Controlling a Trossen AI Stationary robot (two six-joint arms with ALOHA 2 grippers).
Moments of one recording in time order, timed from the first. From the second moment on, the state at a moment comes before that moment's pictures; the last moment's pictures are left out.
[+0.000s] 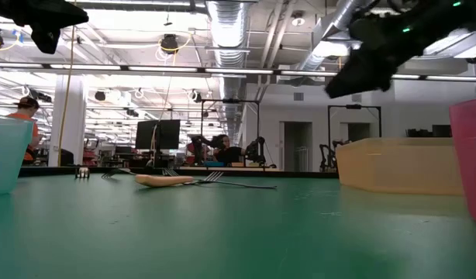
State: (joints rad) left arm -0.66 0.00 0.55 -0.65 -0.98 -0.33; right arm 0.14 1.04 0.58 -0.13 0.58 0.41
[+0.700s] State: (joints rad) left arm -0.66 0.00 0.55 -0.65 -0.97 -0.33; right arm 0.00 1.69 0.98 0.30 0.36 0.06
